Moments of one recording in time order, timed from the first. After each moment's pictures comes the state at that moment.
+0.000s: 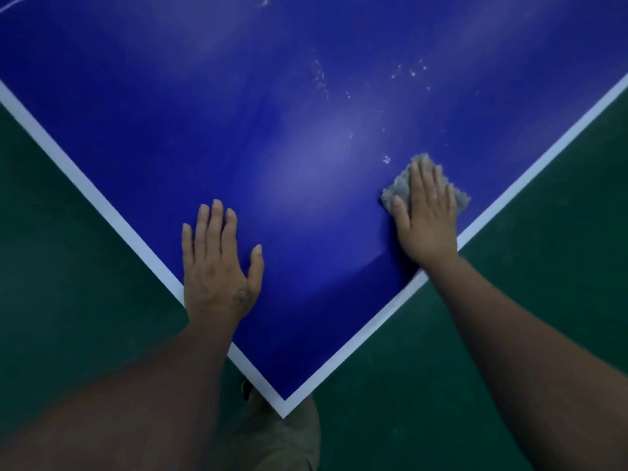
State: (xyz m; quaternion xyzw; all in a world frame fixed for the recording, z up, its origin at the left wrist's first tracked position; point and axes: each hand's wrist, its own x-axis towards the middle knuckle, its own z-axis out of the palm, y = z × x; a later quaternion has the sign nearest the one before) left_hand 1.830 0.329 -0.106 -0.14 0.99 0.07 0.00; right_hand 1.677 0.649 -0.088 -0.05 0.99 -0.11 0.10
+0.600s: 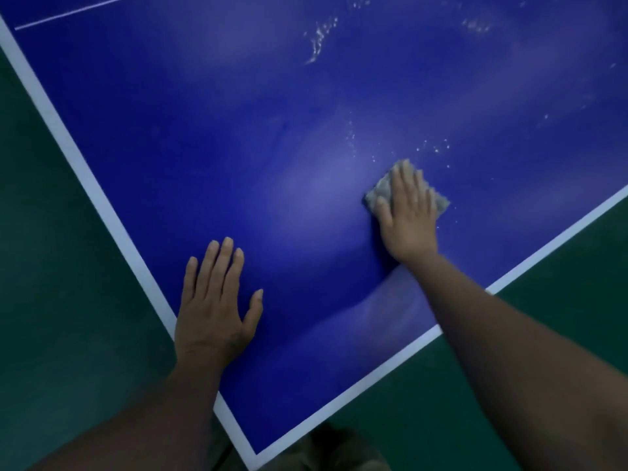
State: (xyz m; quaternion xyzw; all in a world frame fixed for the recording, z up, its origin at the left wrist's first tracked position) left_hand 1.832 0.330 -0.114 -0.14 0.98 0.11 -0.02; right_hand 1.570 0.589 -0.092 -0.14 0.98 -0.12 0.12
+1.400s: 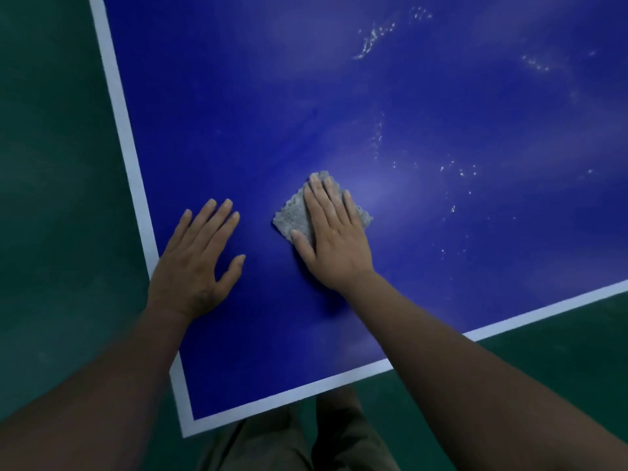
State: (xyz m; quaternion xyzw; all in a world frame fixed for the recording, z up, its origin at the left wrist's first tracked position) left_hand 1.828 0.340 -0.101 -0.16 0.97 0.15 -0.04; right_hand 1.630 0.527 -0.093 -0.45 0.88 -0.11 0.11
